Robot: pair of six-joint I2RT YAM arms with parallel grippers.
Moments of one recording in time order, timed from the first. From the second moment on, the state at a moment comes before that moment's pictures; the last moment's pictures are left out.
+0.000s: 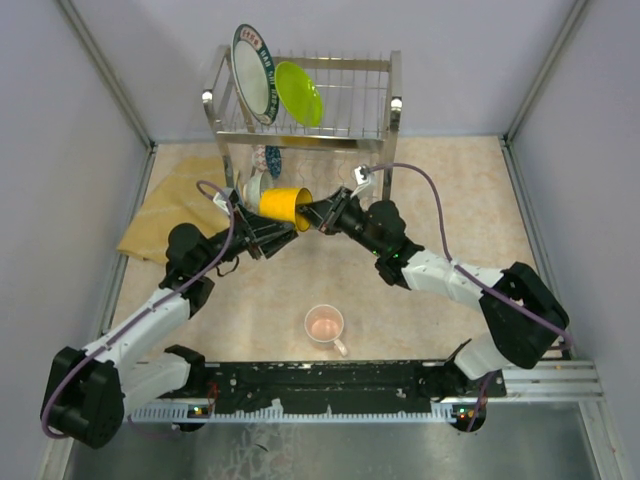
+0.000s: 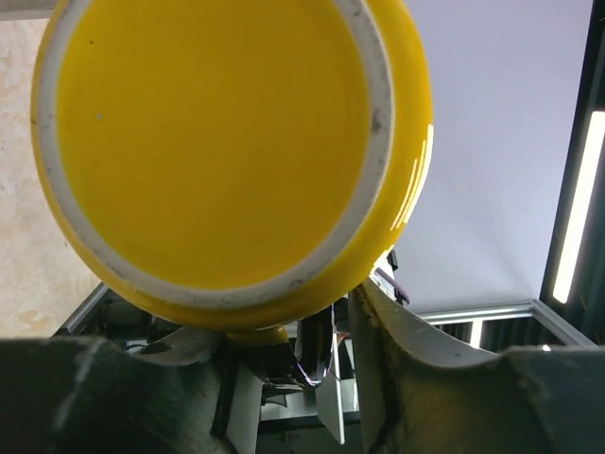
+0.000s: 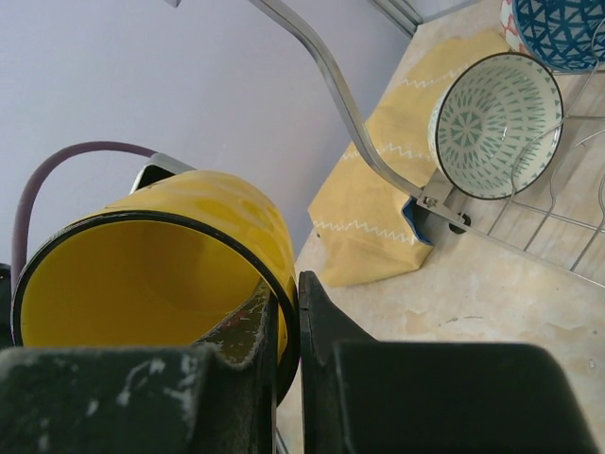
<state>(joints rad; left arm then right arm) -0.40 1.02 0.50 0.70 0.65 -1.65 0.74 1.46 0.80 0.72 -0.14 0.92</state>
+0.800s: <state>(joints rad) -0.41 1.04 0.44 0.76 0.59 -1.64 0.75 1.38 0.71 0.66 -0.15 0.84</state>
